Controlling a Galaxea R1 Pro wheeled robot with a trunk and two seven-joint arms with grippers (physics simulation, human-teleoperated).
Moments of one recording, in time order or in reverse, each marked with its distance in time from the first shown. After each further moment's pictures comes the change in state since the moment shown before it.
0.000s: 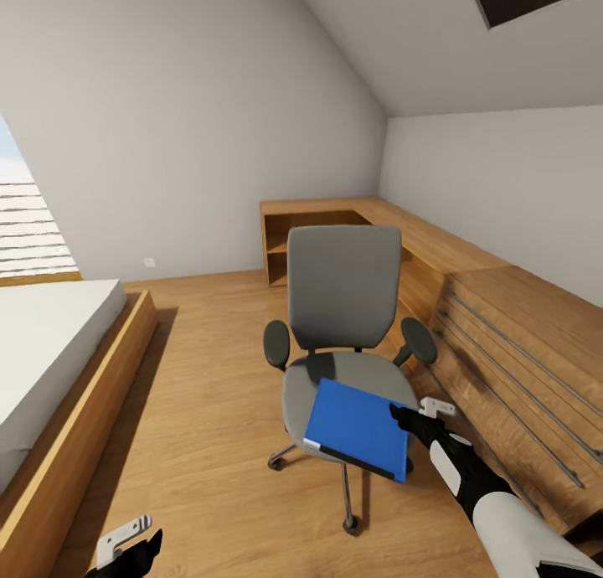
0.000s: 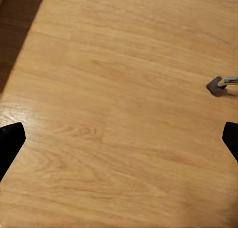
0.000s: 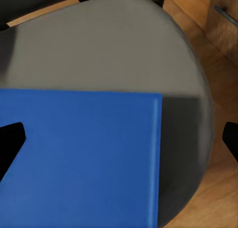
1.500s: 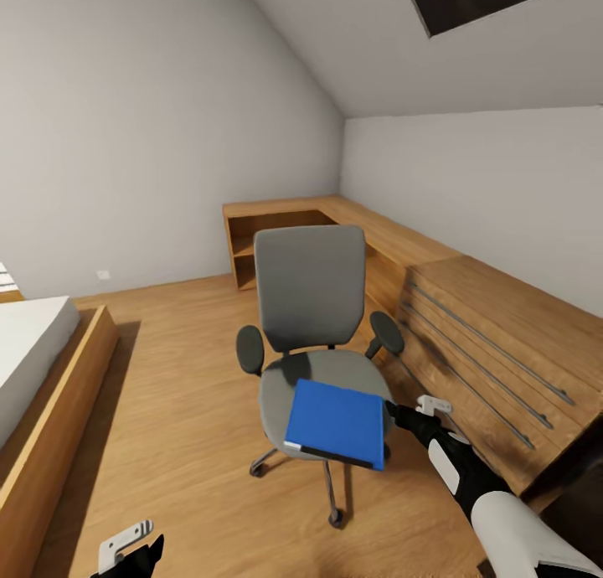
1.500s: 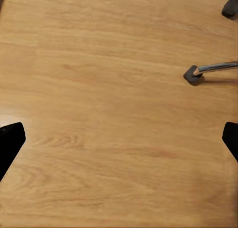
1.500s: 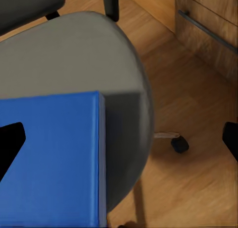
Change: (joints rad) left arm 0.000 0.000 -0.003 0.024 -0.002 0.001 -0.003; right arm 0.000 0.006 -0.004 -0.010 -0.006 -0.003 0.032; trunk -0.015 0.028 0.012
